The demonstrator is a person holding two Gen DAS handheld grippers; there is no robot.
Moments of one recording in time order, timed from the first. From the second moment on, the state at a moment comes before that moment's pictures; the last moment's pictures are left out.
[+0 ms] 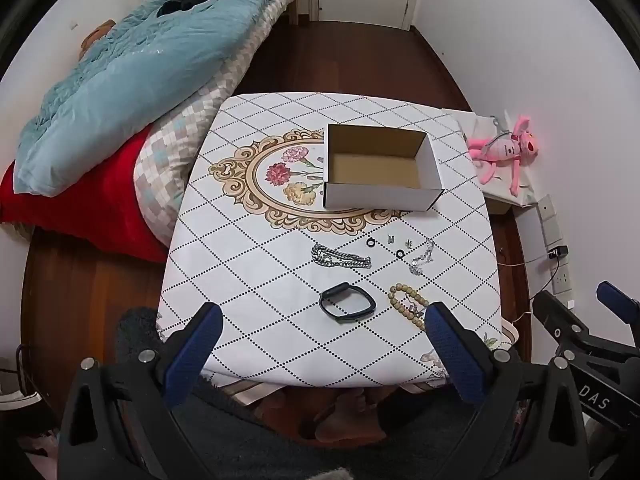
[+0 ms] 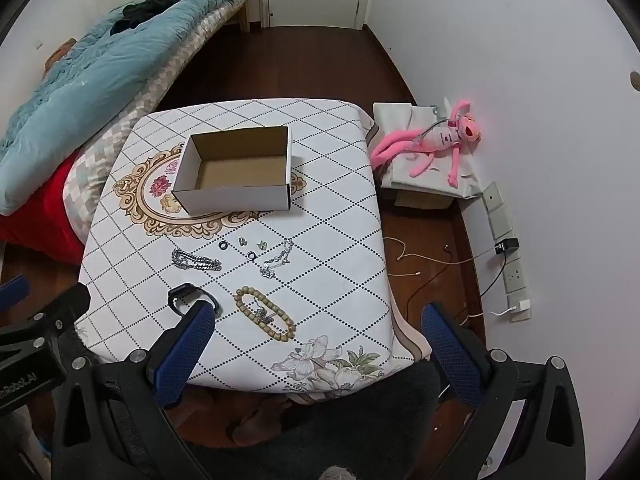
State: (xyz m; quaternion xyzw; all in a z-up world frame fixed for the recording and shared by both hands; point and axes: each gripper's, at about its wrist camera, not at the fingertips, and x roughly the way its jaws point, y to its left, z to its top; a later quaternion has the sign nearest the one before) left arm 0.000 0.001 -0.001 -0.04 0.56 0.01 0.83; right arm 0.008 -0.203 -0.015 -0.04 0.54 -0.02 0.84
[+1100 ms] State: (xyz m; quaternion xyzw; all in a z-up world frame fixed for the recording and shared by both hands) left arm -0.005 -0.004 0.005 -0.02 0.56 0.02 0.83; right arm 0.005 -0.209 -0.001 -0.04 0.54 -0.02 0.84
